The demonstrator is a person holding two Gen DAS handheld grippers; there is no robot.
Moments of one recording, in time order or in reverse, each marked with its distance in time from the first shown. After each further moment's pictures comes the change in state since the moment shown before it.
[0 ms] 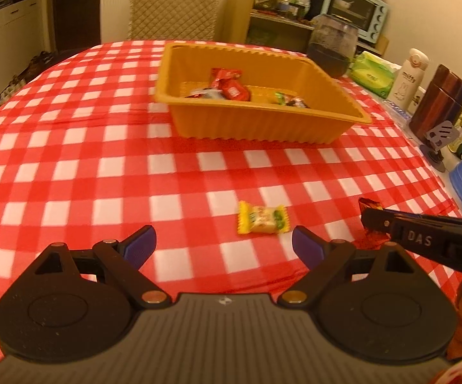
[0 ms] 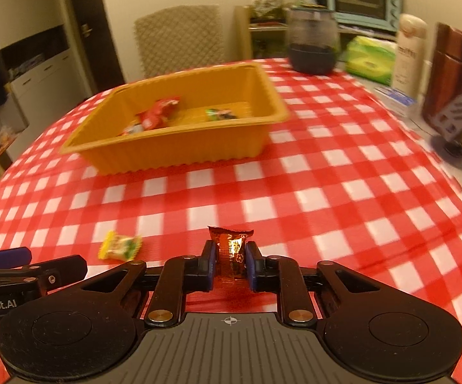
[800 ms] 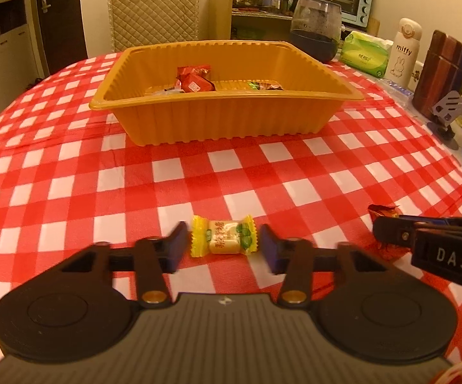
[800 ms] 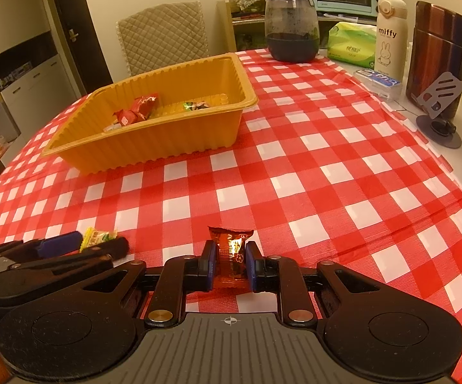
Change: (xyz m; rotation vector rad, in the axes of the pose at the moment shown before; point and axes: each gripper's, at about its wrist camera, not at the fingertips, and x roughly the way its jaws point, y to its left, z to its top) left arm 0.045 -0.045 -0.006 0.109 -0.026 0.057; right arm 0.000 -0.018 -0.006 0.039 0.013 -0.007
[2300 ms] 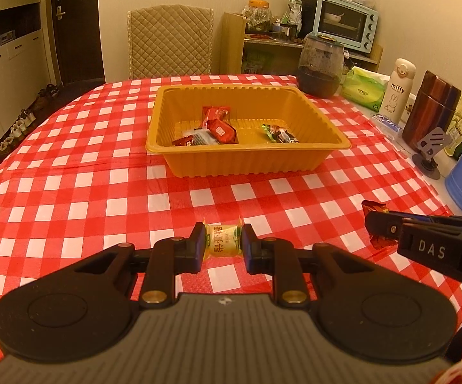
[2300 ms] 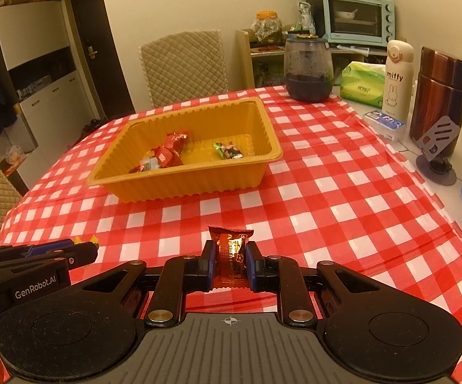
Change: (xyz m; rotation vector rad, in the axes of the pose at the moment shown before) left arm -0.083 0.021 0.020 -0.047 -0.054 0.006; right arm -0.055 0.023 0.016 -0.037 -0.092 0.046
